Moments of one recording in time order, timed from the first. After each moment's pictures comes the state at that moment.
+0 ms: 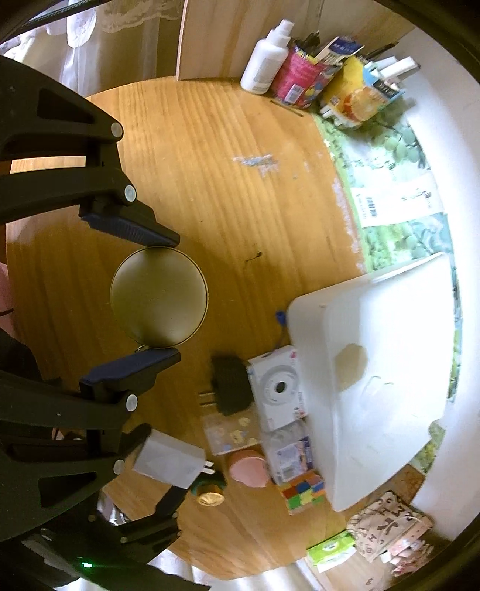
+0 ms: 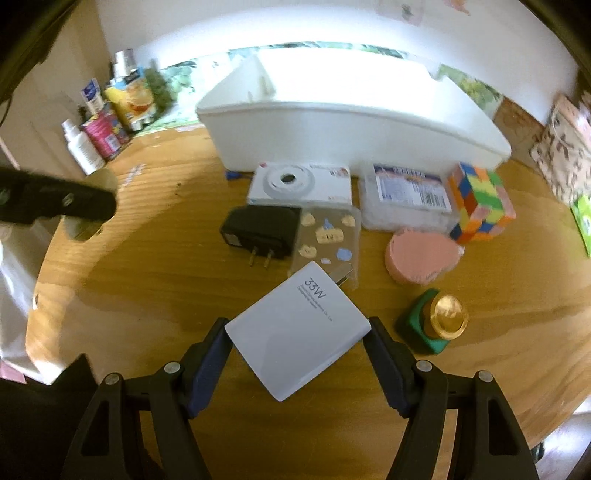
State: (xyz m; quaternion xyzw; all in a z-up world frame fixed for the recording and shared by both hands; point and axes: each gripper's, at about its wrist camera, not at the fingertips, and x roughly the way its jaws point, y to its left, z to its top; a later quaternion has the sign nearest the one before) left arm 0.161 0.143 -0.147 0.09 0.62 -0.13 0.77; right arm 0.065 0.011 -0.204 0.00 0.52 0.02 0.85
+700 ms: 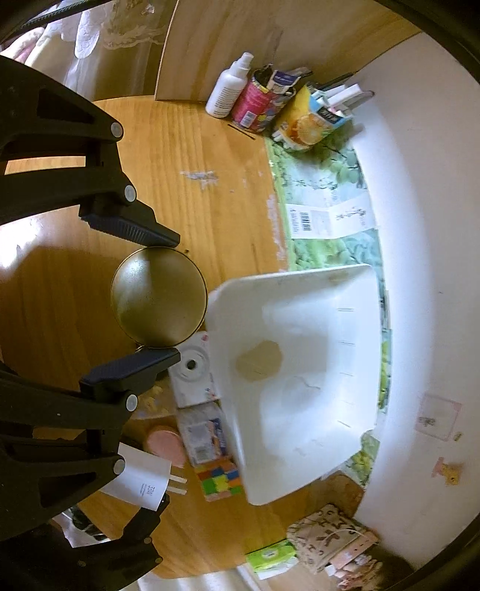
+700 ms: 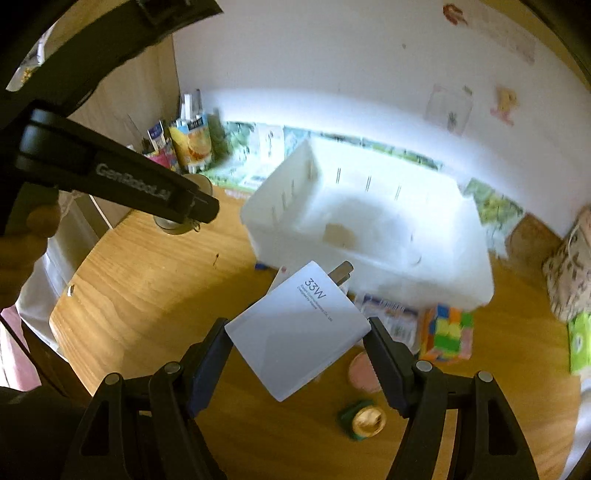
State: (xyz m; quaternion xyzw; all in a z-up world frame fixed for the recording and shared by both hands) left arm 0.194 0.102 -0.091 0.06 0.56 -0.08 0.82; right arm 0.090 -0.010 -0.114 -0.08 0.44 0.13 0.89
